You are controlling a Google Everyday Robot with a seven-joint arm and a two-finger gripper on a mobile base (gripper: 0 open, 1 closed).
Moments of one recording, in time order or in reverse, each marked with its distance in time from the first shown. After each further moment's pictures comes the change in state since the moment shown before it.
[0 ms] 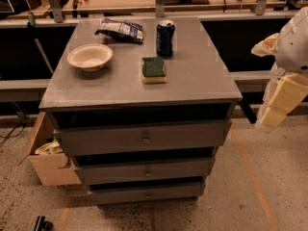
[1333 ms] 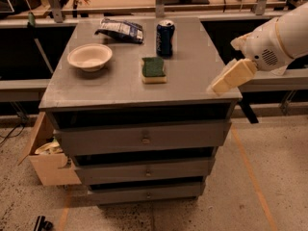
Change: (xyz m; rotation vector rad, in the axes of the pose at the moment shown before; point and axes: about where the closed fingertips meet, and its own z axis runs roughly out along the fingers) arm -0.045 -0.085 0.063 0.073 -0.381 0.264
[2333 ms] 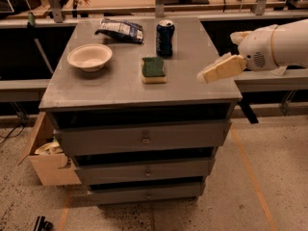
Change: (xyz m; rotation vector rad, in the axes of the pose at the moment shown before) arm -0.018 -0.043 0.024 0.106 -0.268 0.086
